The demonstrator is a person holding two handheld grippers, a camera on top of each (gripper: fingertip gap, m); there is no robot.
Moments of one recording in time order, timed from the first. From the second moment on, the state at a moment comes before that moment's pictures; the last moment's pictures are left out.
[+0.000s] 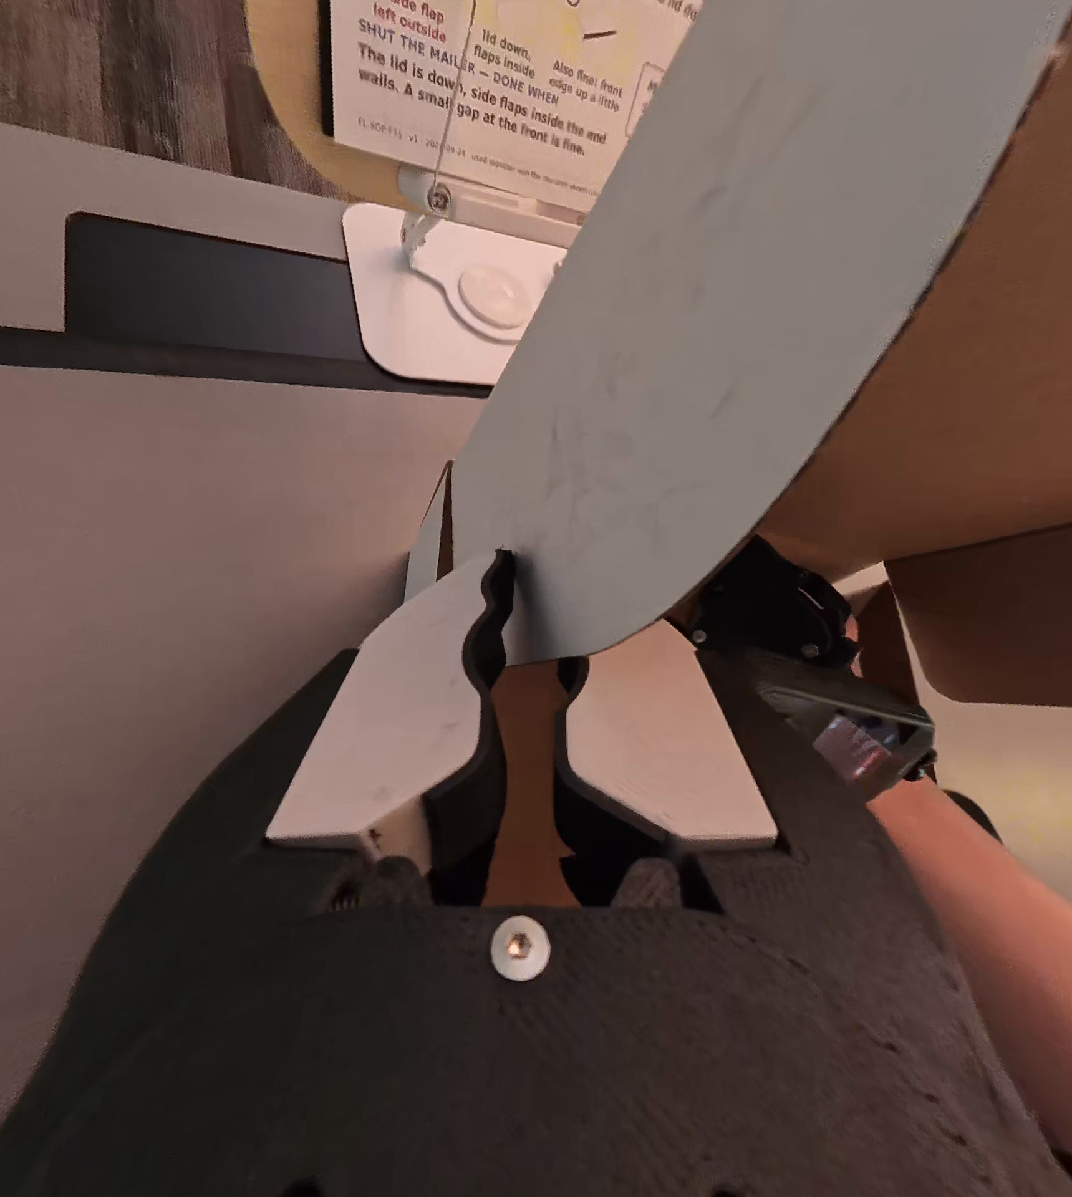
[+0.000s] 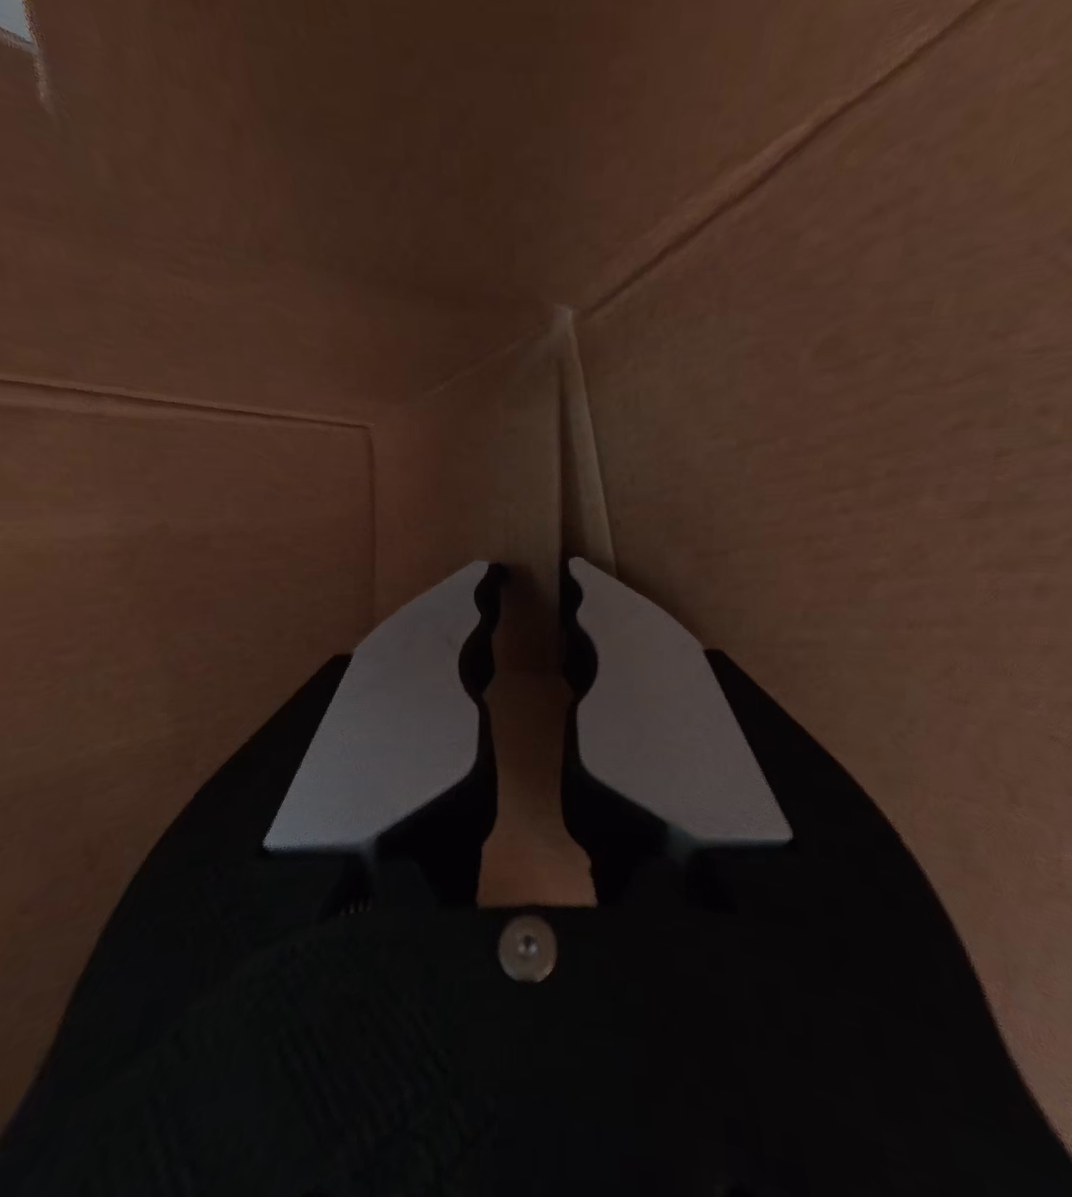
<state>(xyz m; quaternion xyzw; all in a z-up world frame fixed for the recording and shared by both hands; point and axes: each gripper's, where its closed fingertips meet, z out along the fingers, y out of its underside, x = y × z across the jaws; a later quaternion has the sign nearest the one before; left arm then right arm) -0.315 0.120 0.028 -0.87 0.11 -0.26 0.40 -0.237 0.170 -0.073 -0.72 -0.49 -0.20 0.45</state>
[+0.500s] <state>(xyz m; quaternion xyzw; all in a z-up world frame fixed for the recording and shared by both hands) -0.327 0.099 0.009 -0.84 0.13 -0.24 0.46 -0.249 0.054 -0.006 -0.69 -0.50 -0.17 0.49</state>
